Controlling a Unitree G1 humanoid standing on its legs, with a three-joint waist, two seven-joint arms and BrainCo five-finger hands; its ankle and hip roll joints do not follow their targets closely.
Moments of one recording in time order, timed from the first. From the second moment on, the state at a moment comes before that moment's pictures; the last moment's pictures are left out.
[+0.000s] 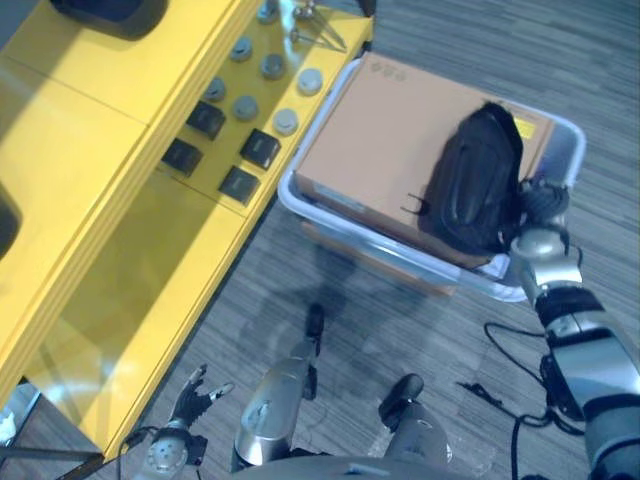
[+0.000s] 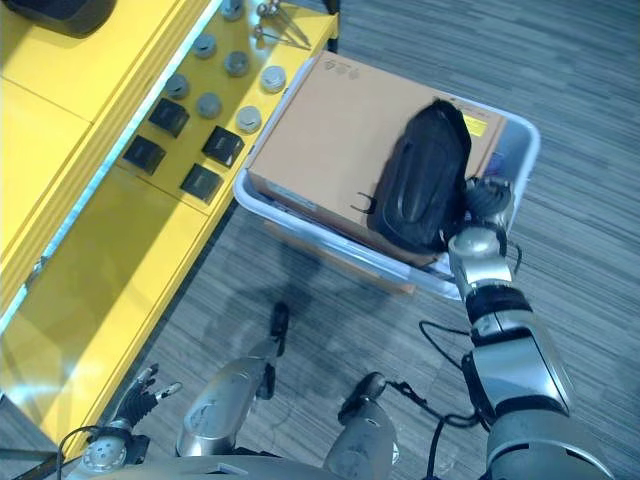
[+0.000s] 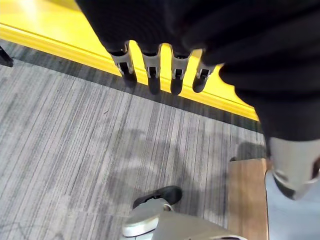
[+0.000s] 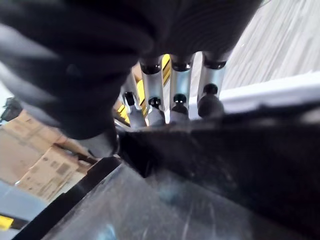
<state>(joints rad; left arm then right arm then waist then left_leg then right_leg) 0.07 0.35 -0.48 1.01 -0.27 -0.44 0.21 -0.81 -0.72 0.27 0.88 0.37 0.01 -0.52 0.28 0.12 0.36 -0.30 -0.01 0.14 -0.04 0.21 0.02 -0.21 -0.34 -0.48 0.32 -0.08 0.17</state>
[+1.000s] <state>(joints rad) 0.05 0.34 -0.51 1.04 -0.27 -0.45 0.21 -0.83 -0.75 0.31 0.99 0.29 0.07 -0.55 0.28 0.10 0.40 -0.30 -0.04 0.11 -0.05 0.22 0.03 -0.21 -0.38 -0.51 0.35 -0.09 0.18</state>
